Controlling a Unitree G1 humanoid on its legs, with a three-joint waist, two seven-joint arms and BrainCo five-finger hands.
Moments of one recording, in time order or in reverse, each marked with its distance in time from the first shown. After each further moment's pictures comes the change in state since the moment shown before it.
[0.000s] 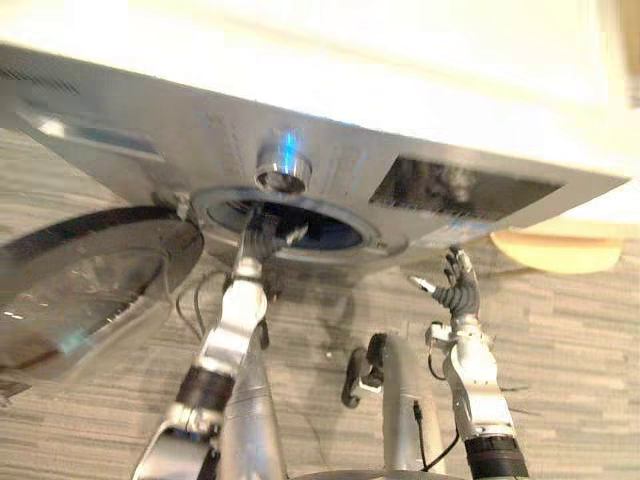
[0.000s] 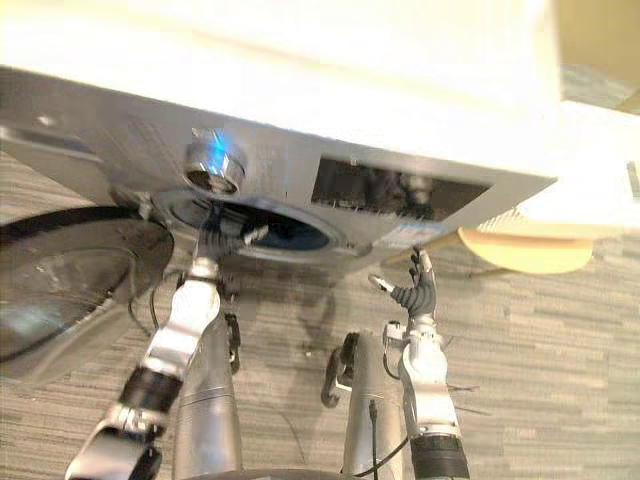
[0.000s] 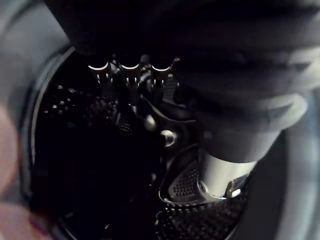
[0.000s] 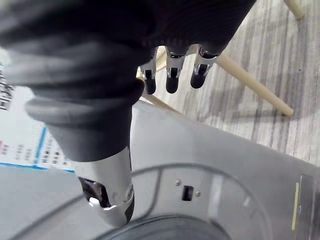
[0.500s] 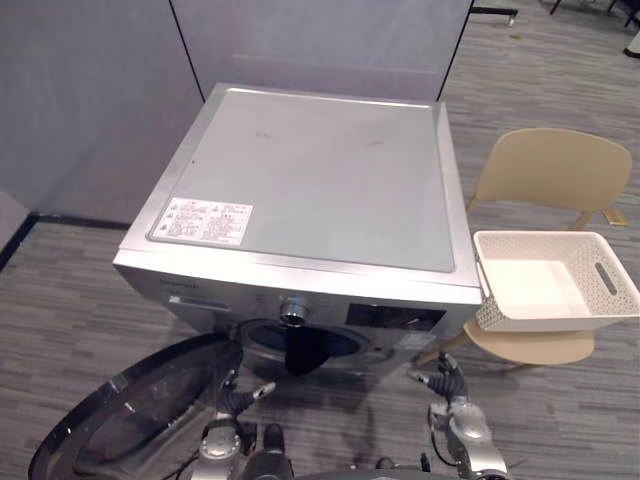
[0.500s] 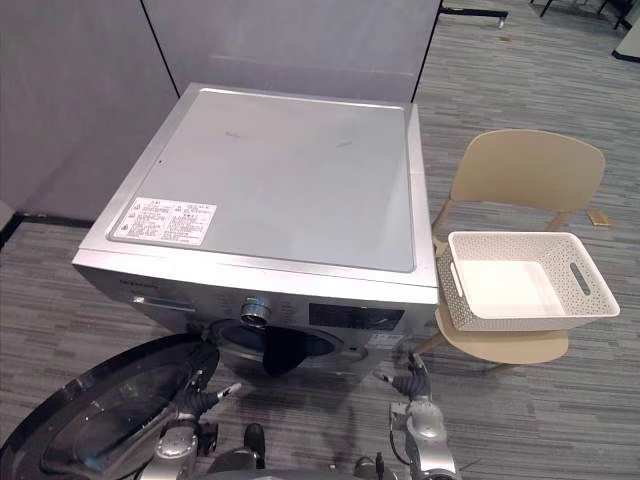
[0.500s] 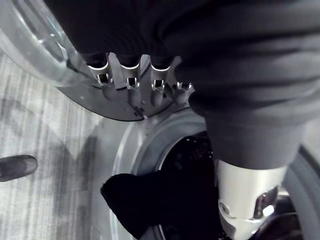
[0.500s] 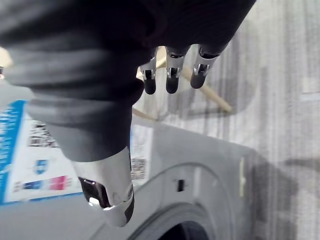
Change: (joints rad) left arm 0.198 -0.028 0.204 0.559 -0.035 0.011 -0.059; right arm 0.002 -0.029 -0.071 0.563 -0.016 0.029 0.038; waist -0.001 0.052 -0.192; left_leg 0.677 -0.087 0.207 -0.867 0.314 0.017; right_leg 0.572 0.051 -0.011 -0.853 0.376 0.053
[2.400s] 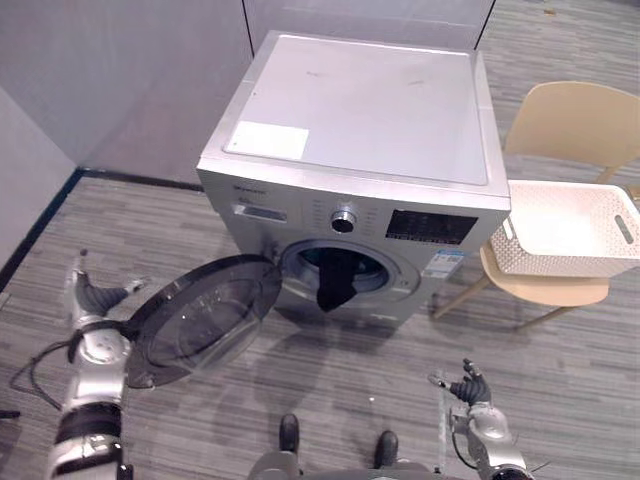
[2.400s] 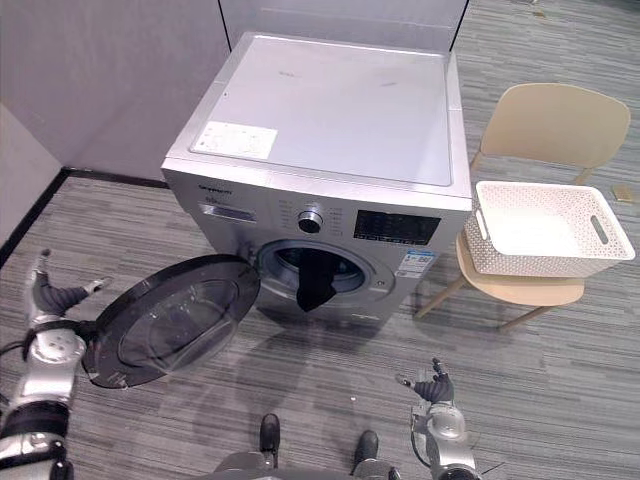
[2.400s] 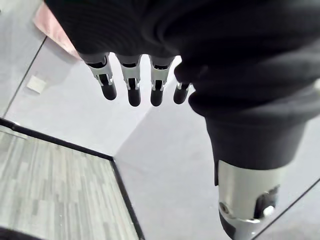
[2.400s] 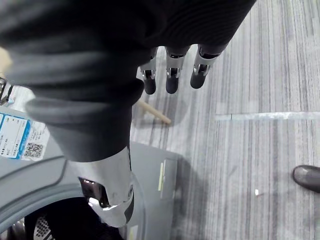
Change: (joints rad) left arm -0.431 0.584 0.216 0.022 0.173 0.038 0.163; right arm -0.067 -0.090 -0.011 0.080 0.020 -0.024 -0.035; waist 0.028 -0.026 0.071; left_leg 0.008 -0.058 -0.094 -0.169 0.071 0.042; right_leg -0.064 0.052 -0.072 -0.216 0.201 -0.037
